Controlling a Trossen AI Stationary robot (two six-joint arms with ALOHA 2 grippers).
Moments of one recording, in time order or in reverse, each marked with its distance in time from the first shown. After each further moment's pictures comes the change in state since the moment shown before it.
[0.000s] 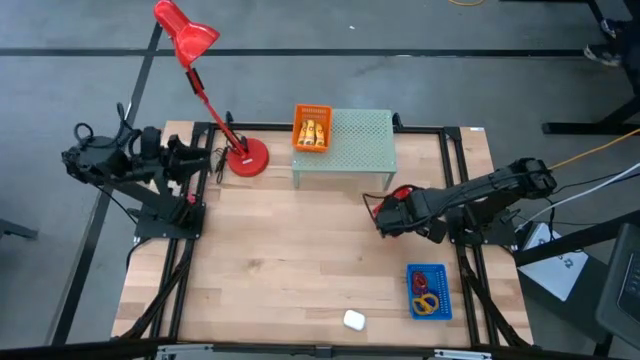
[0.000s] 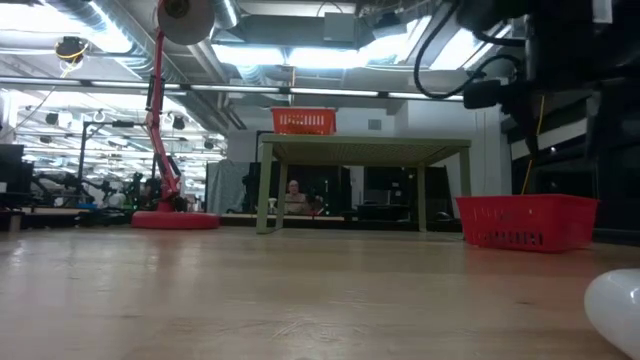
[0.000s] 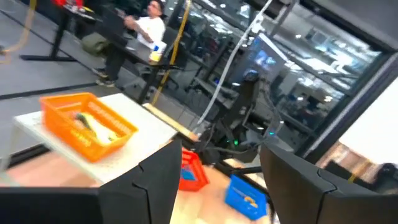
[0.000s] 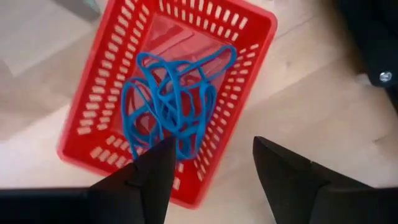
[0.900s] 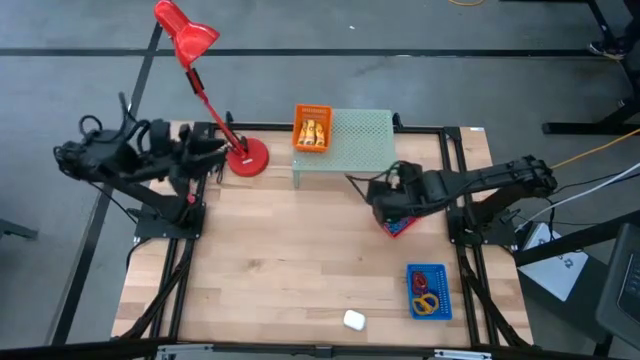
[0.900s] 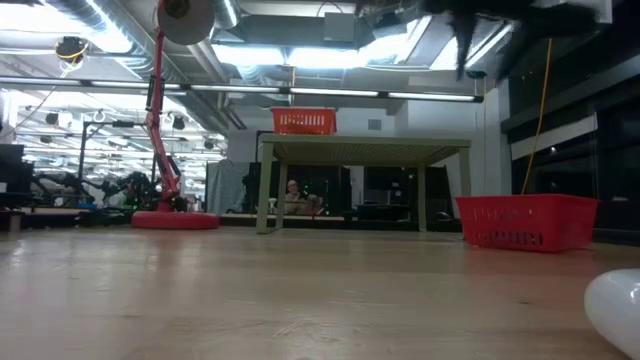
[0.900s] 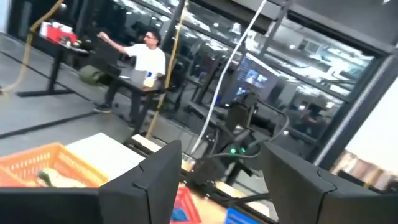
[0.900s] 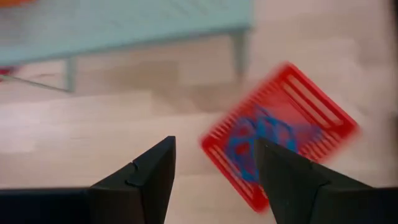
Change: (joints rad) left arm 0.034 0.296 0.176 0.223 0.003 0.143; right arm -0.004 -0.007 0.357 -0.118 0.332 -0.460
